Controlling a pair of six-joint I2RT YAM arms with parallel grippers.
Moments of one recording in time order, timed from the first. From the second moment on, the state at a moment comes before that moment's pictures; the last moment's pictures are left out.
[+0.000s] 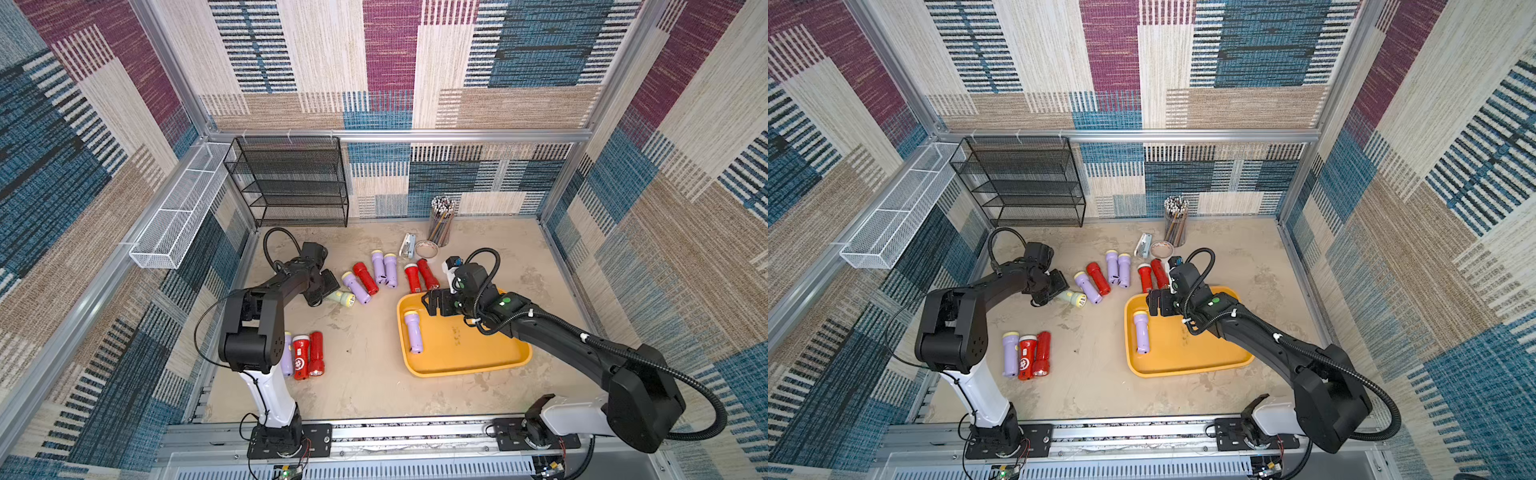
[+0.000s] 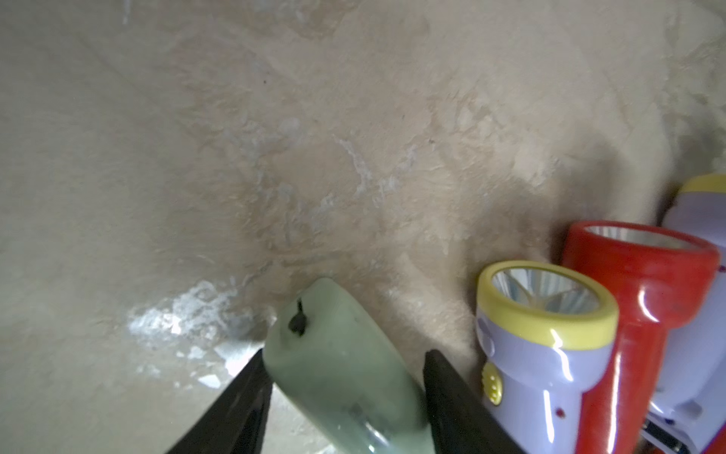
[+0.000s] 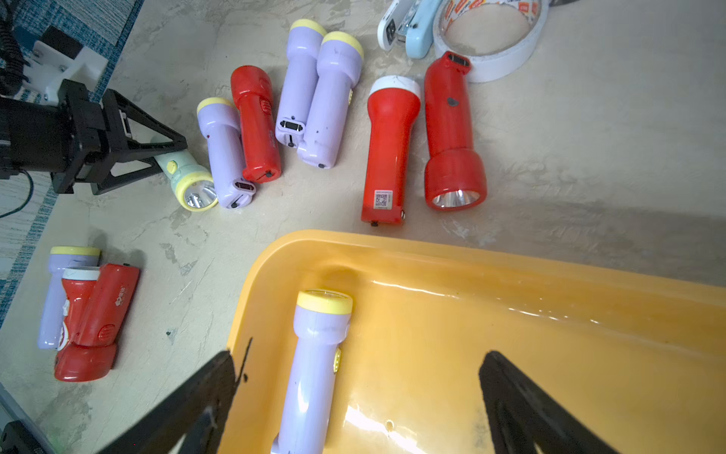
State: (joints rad) left arm -0.10 1.86 1.21 -0.51 0.06 -0.65; right arm 0.59 1.34 0.90 -0.33 -0.04 0.44
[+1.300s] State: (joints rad) left arm -0.12 1.68 1.11 -0.59 0.15 -0.60; right arm 0.57 1.28 0.88 -0.34 -0.04 0.42
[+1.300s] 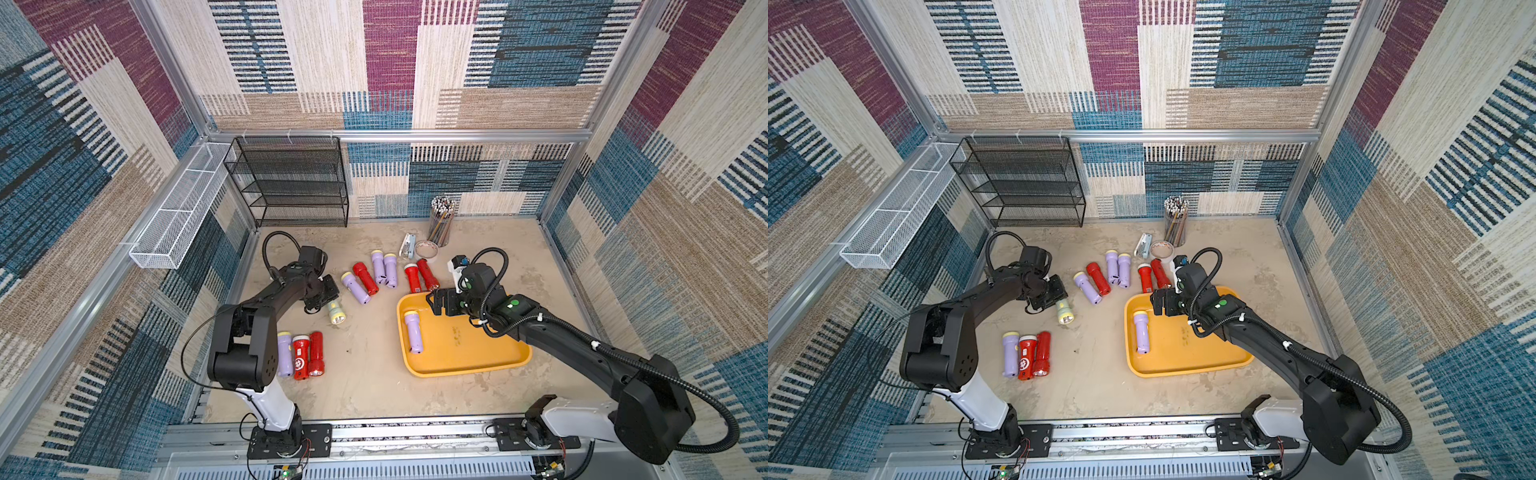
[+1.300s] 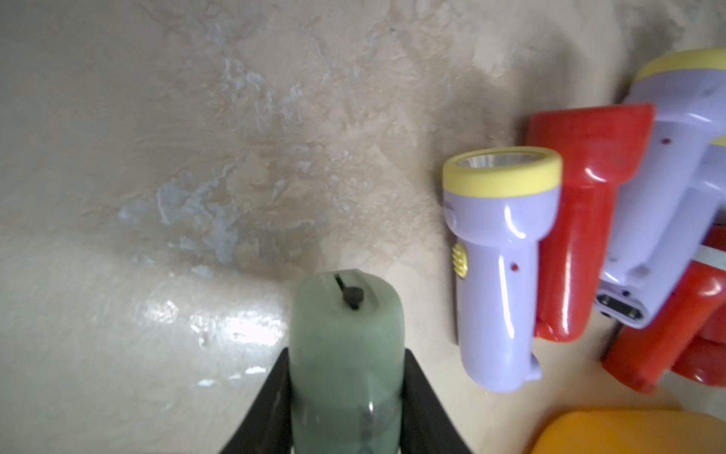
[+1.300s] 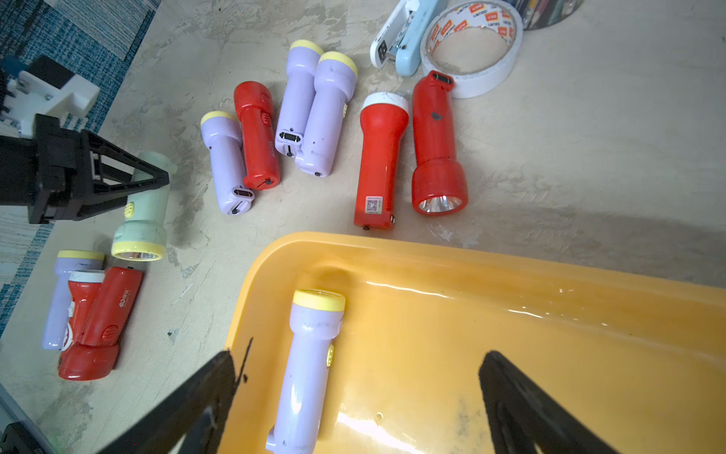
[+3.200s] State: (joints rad) left arm -0.90 1.88 1.27 -0.38 -0.05 -0.89; right arm 0.55 0.94 0.78 -0.57 0.10 0.46
